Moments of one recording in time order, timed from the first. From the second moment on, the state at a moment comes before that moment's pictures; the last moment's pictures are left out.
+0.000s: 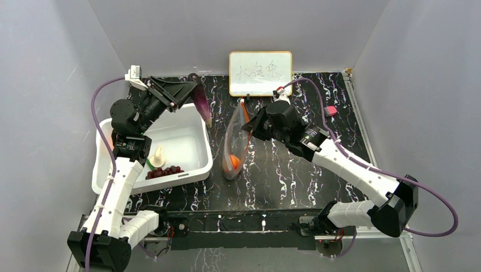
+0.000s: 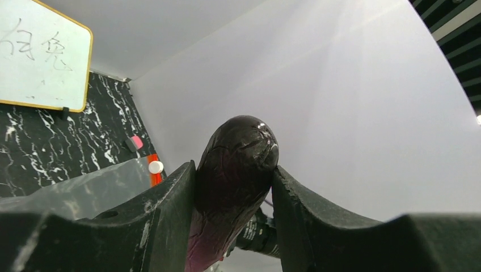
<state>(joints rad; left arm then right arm) -0.13 0.98 0.99 0.23 0.56 -1.21 0.79 1.26 1.19 -0.41 0.11 0.96</state>
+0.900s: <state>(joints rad) -0.46 1.10 0.77 0.50 0.40 -1.08 0.79 1.20 1.15 -0.32 0.13 1.12</state>
